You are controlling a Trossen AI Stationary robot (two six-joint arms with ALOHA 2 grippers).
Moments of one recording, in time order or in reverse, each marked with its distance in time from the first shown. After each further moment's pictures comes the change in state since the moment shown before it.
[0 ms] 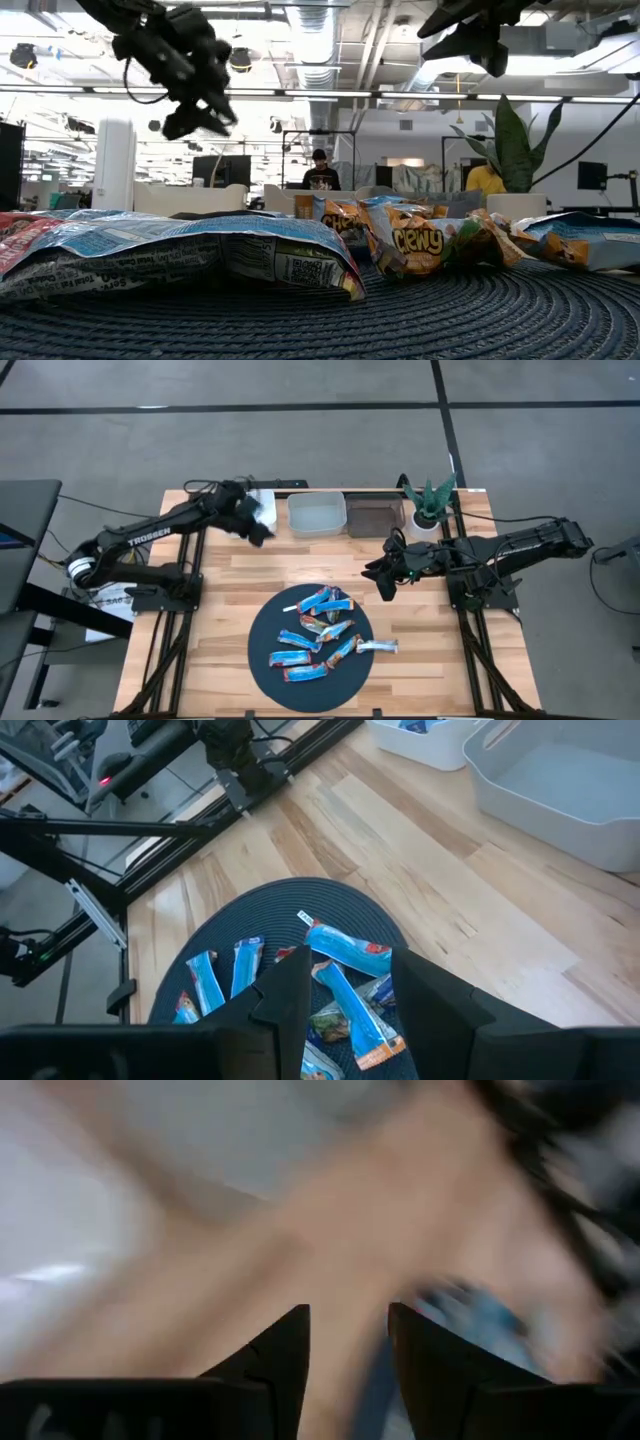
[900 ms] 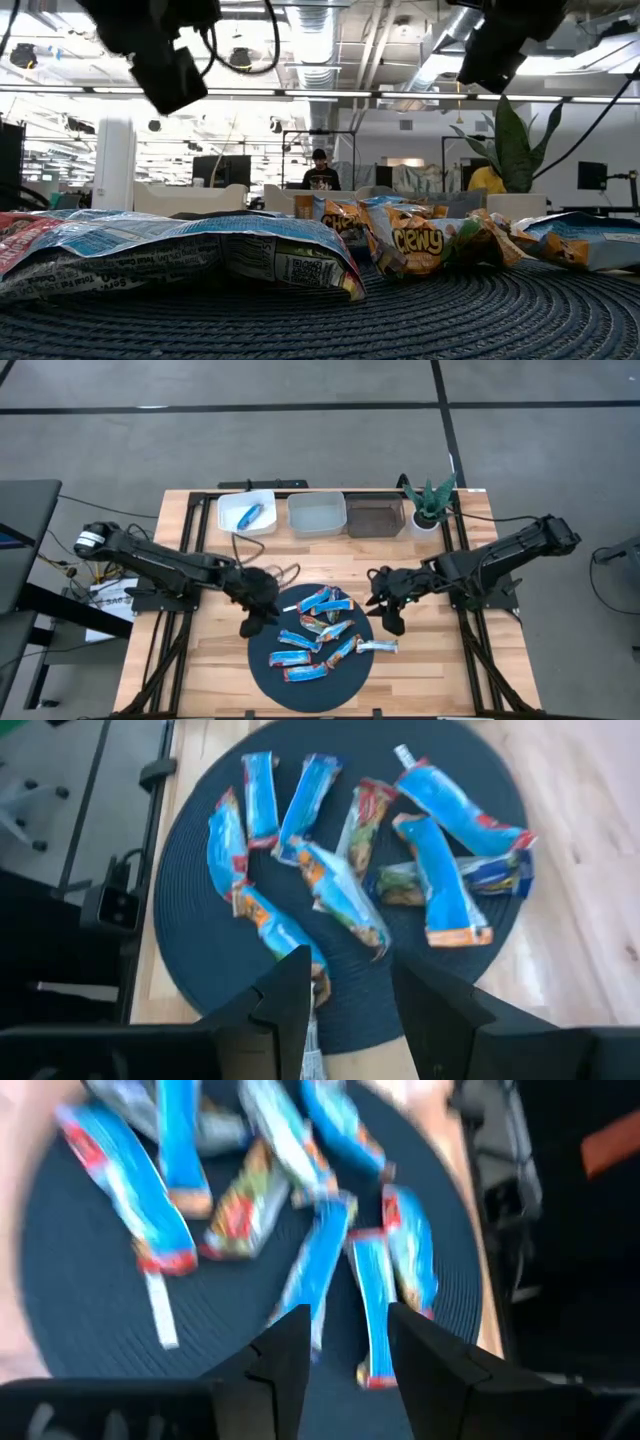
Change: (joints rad) left arm -0.834 0.101 0.000 0.066 -0.222 0.044; right arm 0.118 0.153 0.000 -0.056 -0.265 -0.254
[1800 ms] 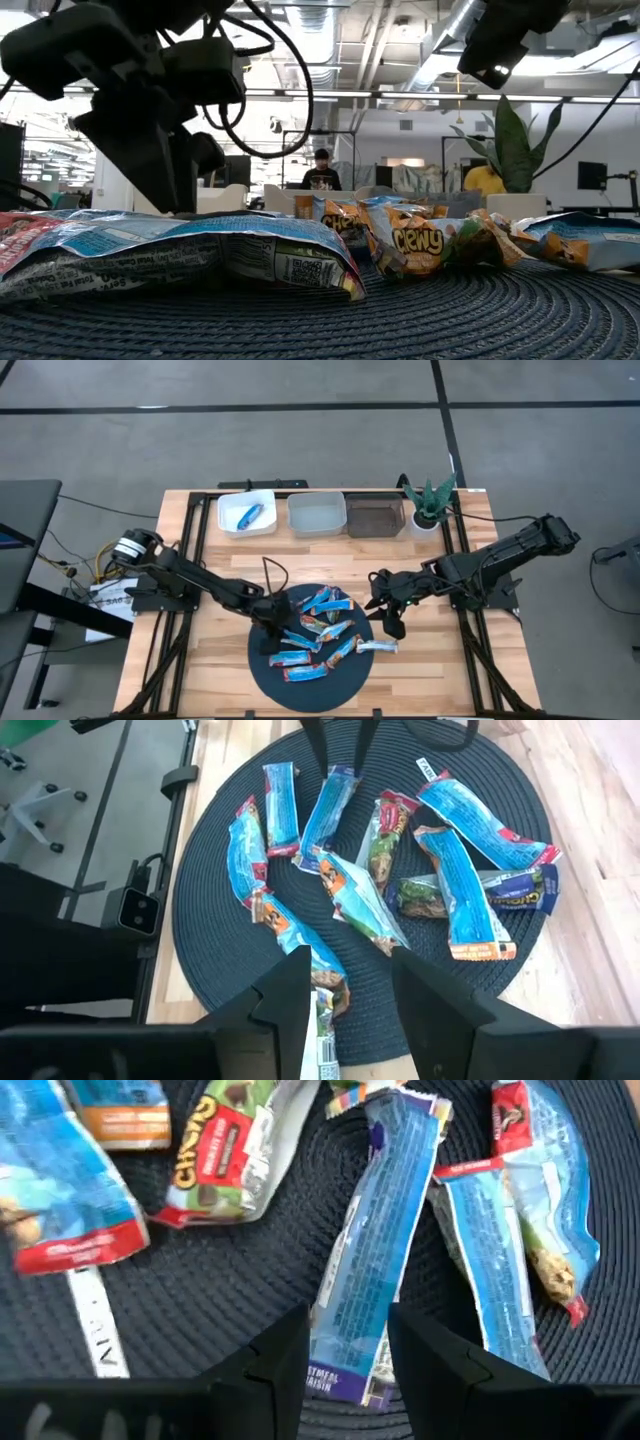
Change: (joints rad) left arm -0.105 0.382 0.002 0.222 -0.132 0.056; right arm 0.029 0.004 0.000 0.037 -0.001 0.001
